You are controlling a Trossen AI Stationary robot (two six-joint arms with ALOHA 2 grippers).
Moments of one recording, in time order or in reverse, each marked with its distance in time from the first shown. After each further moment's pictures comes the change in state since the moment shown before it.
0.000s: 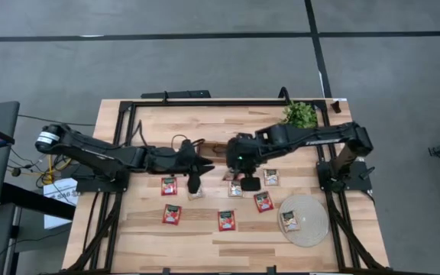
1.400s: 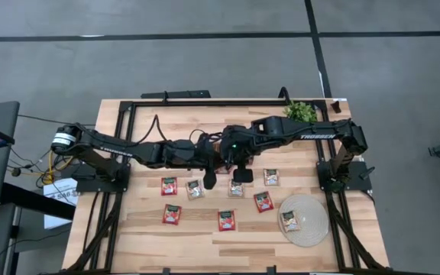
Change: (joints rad) left arm 0.092 0.184 0.162 0.036 0.106 0.160; right arm -0.068 0.030 0.049 0.051 -0.011 -0.056
